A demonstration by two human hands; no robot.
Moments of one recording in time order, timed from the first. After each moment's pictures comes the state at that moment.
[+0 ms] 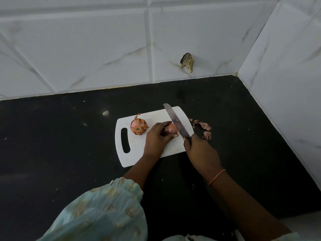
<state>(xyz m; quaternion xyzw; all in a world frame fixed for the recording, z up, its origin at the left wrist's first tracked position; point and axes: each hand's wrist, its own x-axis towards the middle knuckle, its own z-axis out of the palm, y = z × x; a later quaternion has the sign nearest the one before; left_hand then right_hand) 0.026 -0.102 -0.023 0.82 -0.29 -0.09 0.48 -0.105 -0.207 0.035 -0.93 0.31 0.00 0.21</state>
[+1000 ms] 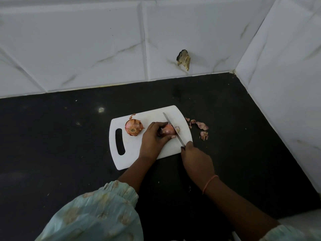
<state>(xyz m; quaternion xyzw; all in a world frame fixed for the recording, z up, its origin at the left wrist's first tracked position) 0.028 -0.103 -0.027 0.81 -0.30 -0.08 0.50 -0.106 -0.198 0.014 -0.94 0.31 0.08 0.11</state>
